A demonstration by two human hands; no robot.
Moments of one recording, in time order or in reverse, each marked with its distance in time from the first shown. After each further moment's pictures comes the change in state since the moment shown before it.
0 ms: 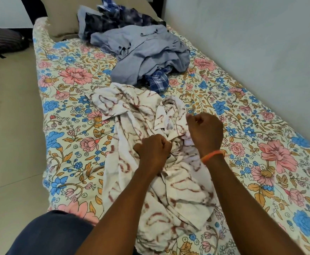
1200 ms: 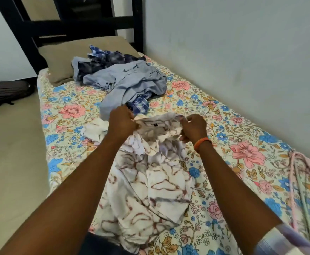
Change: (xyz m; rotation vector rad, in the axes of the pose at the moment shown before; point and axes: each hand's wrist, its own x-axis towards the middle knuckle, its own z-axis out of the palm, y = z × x) left_hand 0.023 0.124 -0.122 0.150 0.112 0.068; right_hand 0.041 0.017 -0.073 0.416 -0.154 0.204
